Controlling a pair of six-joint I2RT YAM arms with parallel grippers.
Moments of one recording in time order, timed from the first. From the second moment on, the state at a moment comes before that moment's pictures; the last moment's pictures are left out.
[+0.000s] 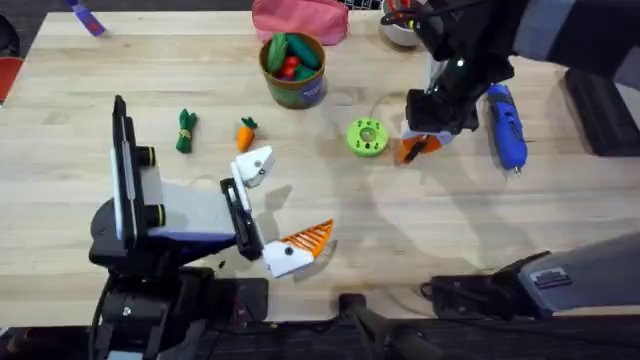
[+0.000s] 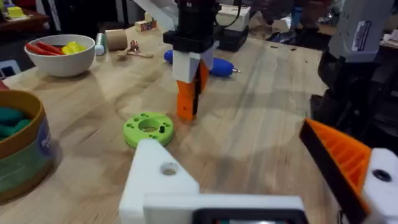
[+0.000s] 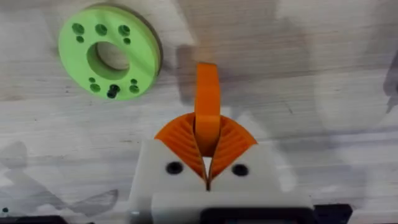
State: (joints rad) left arm -0.07 0.01 0.01 -0.12 1.13 0.03; right arm 0.35 1.67 1.26 -1.15 0.00 0.48
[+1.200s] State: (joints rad) left arm -0.07 0.01 0.01 -0.12 1.13 0.03; right arm 0.35 0.94 0.84 -0.45 -0.67 0.51
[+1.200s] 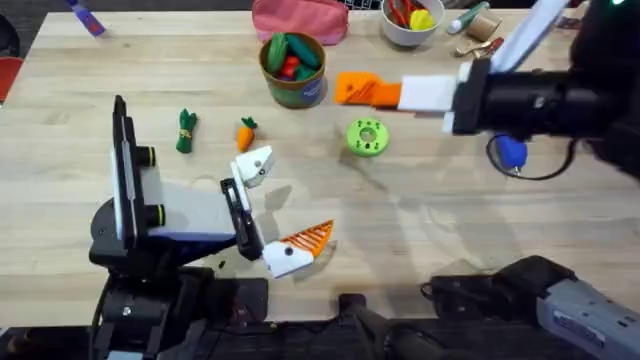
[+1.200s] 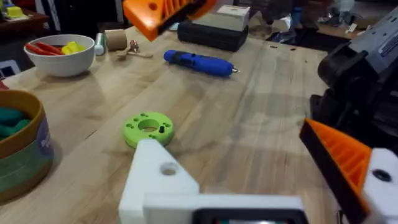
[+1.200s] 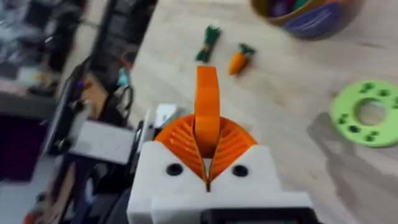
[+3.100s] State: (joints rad) left arm -0.07 0.01 0.01 -0.12 1.13 0.03; right arm 0.41 1.63 0.66 0.24 -1.54 0.71
